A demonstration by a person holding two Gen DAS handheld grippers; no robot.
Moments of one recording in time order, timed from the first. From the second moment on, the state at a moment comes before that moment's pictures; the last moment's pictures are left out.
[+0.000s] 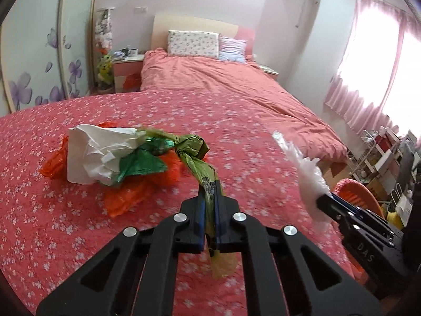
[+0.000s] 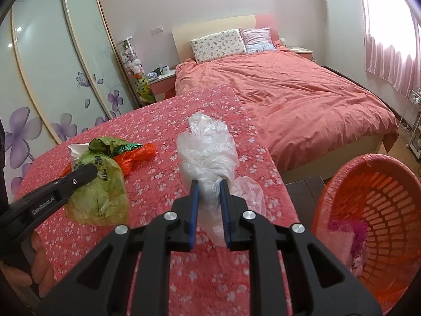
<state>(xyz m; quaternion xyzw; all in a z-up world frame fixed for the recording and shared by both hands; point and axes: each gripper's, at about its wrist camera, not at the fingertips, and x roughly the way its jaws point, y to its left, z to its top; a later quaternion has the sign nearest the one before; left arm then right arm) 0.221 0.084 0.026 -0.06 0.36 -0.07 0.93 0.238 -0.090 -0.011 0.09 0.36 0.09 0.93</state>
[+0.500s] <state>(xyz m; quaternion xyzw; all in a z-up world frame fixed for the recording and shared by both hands) 0.201 0.026 0.034 -0.04 0.35 -0.15 0.93 0.181 -0.145 0.001 0.09 0.32 0.03 0.94</state>
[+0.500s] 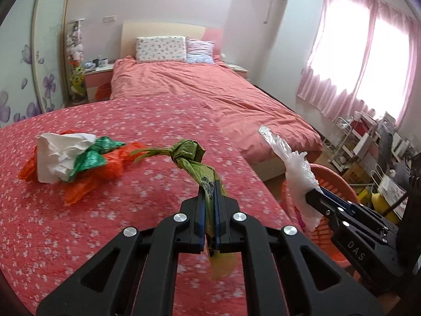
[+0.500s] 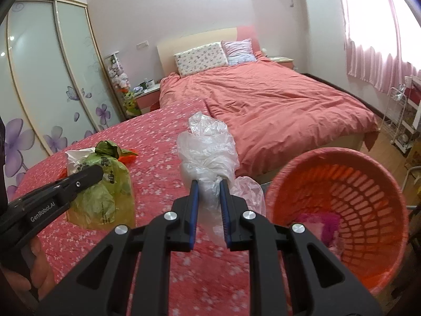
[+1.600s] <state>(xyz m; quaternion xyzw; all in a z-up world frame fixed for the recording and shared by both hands) 0.171 -0.128 0.020 0.01 0.34 -0.31 0.89 0.124 -0.281 -0.022 0.14 0.30 -0.12 0.94</state>
